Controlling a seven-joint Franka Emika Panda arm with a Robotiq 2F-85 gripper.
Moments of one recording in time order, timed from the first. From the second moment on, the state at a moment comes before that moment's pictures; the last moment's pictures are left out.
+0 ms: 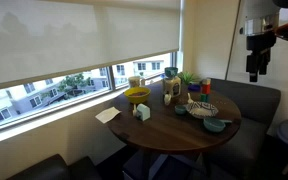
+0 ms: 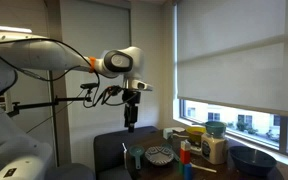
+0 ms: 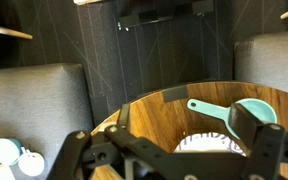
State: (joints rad) arm -0.08 -0.52 0.02 -2.18 -0.10 1.51 0.13
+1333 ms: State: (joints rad) arm -0.04 -0.46 0.11 -2.17 -0.09 1.75 0.32
